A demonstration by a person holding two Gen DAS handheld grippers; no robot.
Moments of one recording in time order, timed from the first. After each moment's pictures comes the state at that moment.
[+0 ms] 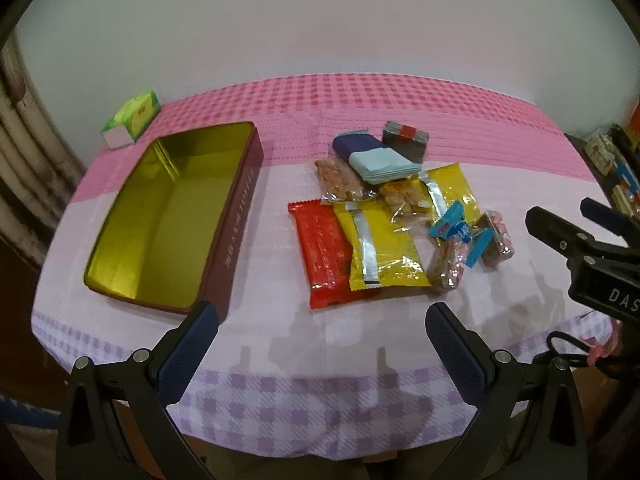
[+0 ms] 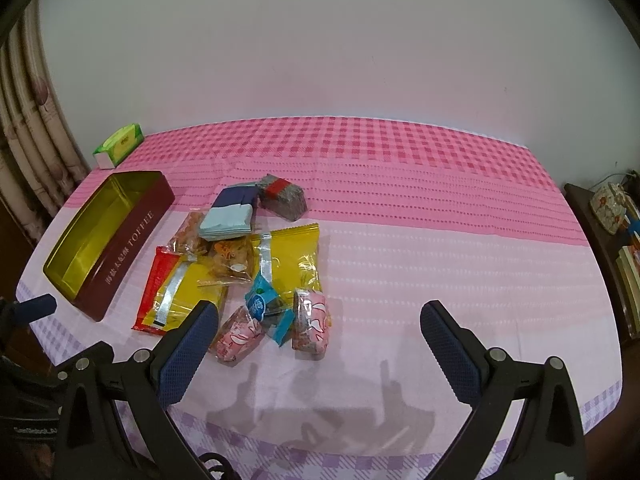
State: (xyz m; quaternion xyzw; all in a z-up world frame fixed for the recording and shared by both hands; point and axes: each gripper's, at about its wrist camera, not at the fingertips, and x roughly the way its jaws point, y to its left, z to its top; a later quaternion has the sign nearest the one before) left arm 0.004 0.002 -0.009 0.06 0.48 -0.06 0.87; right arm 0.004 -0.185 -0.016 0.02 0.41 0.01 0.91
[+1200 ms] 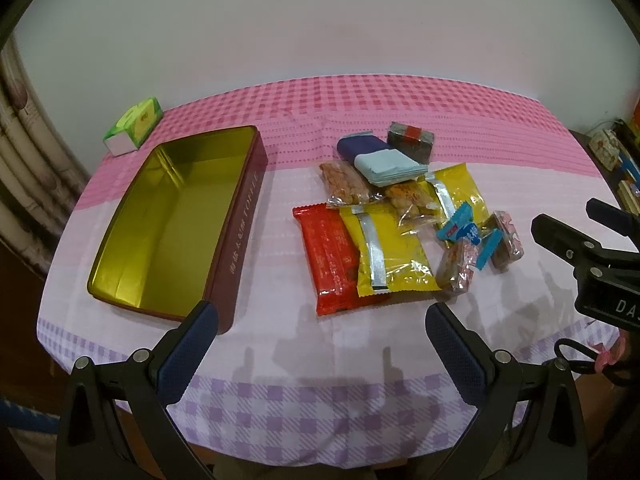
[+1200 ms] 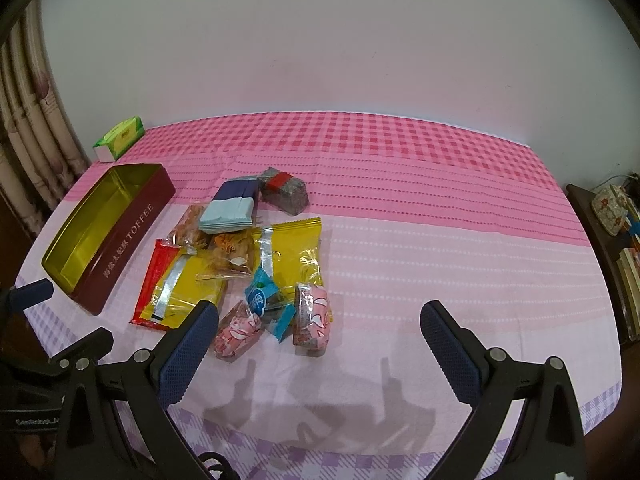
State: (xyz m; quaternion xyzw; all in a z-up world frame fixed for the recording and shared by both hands) left arm 0.009 0.003 -0.012 0.07 0.48 -0.05 0.87; right arm 0.006 -0.184 -0.017 0.01 0.42 0.01 0.91
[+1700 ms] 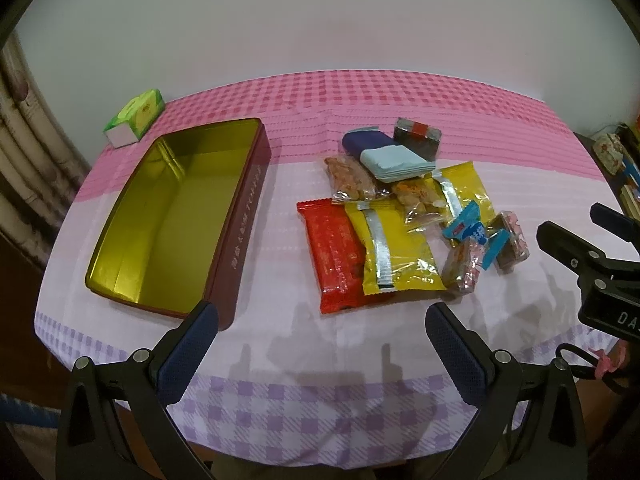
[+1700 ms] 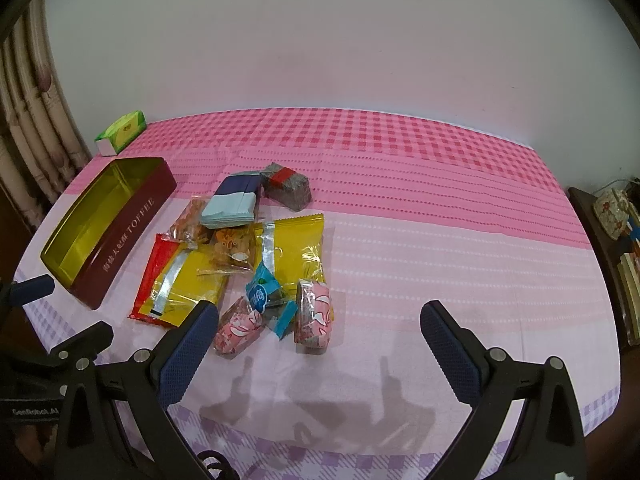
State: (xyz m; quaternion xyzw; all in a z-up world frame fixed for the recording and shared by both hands) left arm 0.014 0.005 -0.017 0.06 0.49 -0.04 0.87; right arm 0.006 -0.182 -0.019 0.01 0.42 0.02 0.91
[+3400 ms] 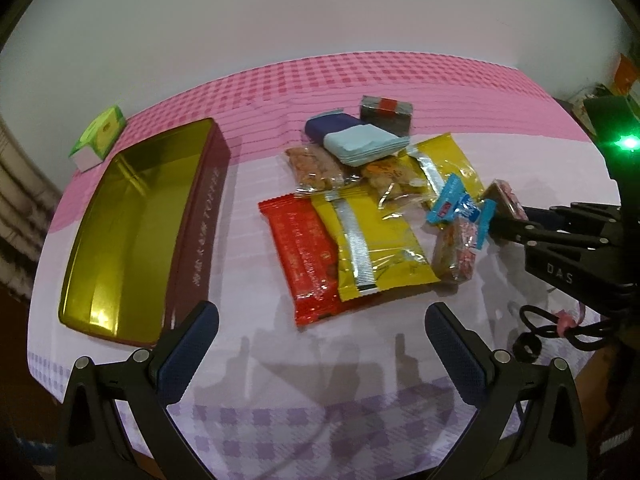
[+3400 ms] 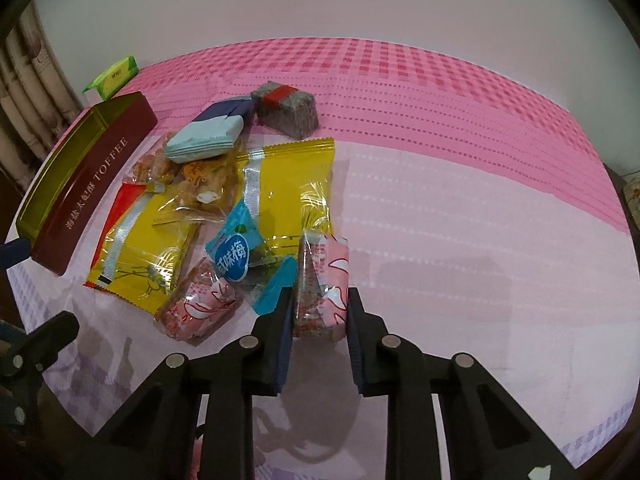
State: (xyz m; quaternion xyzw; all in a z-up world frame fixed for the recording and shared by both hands) left arm 0.029 -0.012 -0.043 0.11 0.49 -0.10 0.86; right arm 0.044 -0.182 -0.083 0.00 0.51 0.04 0.86
